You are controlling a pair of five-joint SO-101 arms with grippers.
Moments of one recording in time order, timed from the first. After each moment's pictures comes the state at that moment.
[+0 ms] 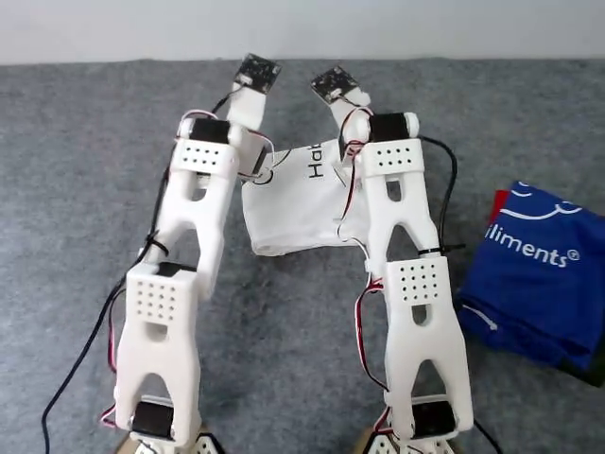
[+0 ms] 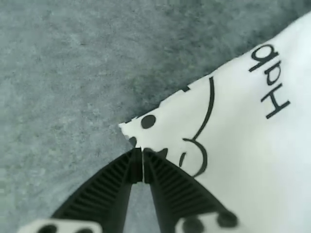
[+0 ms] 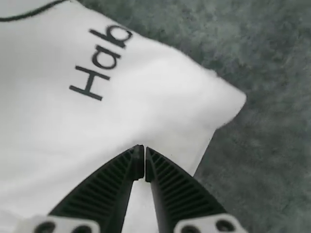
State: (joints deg) left arm 5.9 52.4 -46.8 72.1 -5.1; right arm -10.7 68.5 -81.3 92.3 22.9
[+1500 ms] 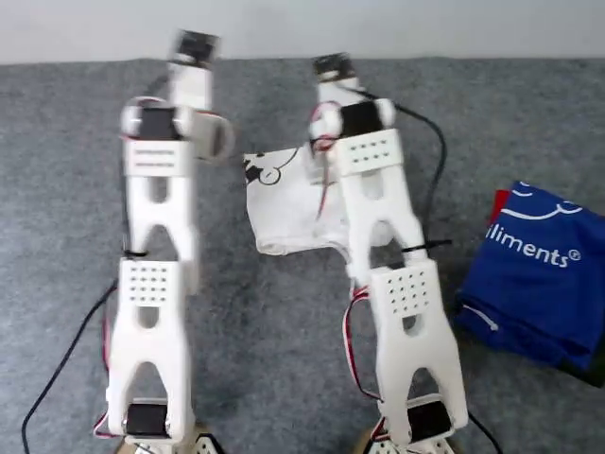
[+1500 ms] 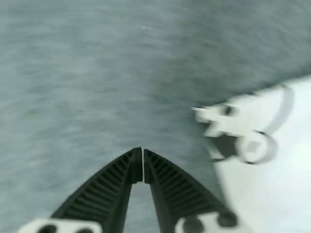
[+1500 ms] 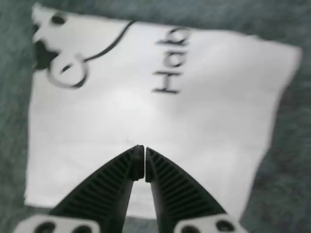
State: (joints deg) left arm -5.9 66.2 -92.5 99.1 0.3; right arm -21.0 56.1 -71.6 100.5 -2.5
